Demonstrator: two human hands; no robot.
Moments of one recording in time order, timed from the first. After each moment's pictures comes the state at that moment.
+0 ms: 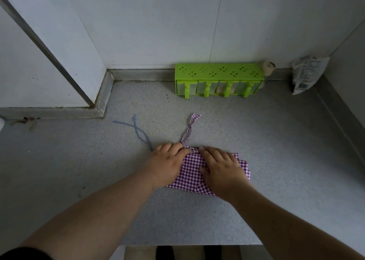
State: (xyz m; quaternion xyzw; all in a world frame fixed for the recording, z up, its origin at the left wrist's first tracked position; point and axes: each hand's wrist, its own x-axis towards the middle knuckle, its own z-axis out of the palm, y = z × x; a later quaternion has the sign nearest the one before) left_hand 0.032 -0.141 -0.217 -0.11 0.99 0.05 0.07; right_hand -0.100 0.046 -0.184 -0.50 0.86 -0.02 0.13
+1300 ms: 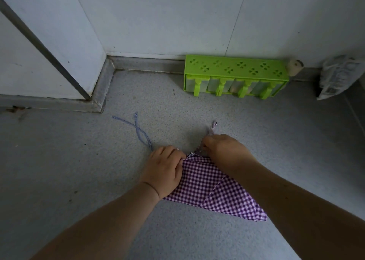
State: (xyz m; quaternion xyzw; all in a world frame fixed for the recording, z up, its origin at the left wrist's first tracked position) left_hand 0.034 -0.146 -0.252 -0.23 0.95 0.19 -0.12; right_hand -0.167 -0.033 -0.186 -0.55 0.81 -0.02 0.19
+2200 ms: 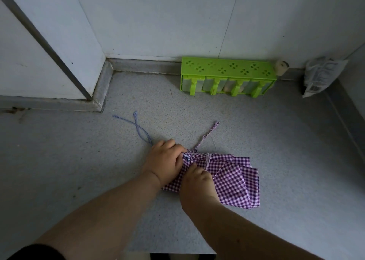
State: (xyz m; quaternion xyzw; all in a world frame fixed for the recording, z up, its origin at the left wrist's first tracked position) left_hand 0.025 -0.153 -0.230 -0.23 0.95 0.20 -0.07; right_hand -0.022 -0.022 -0.171 -0.50 0.81 0.26 0.17
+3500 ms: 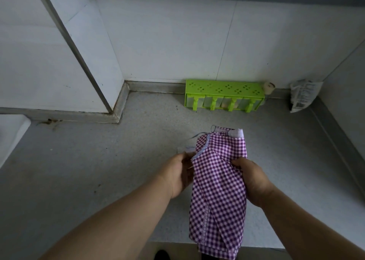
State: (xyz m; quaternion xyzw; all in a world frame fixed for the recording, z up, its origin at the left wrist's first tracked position) left_hand 0.022 -0.091 -0.132 -0.48 0.33 0.81 -0.01; right_hand -0.102 0.067 -0.088 0.04 0.70 -0.54 0.47
